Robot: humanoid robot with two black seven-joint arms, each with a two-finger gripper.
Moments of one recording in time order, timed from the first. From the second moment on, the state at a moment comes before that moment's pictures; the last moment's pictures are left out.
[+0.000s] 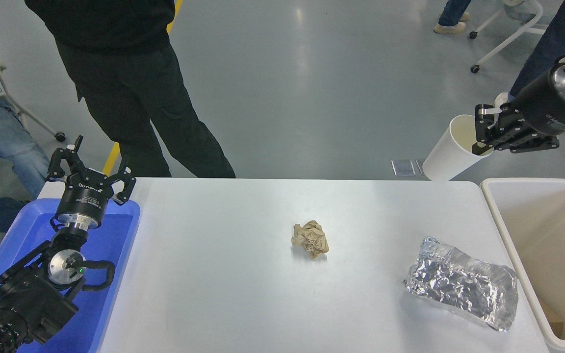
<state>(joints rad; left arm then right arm) -0.60 0.26 -0.88 -0.39 -0.09 -0.65 -0.48 2.25 -0.50 -1.36 1.22 -0.07 0.78 0.02</state>
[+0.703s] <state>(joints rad) -0.60 0.26 -0.88 -0.39 -0.09 -0.65 -0.48 2.20 -0.86 -1.53 1.06 -0.23 0.79 0.02</state>
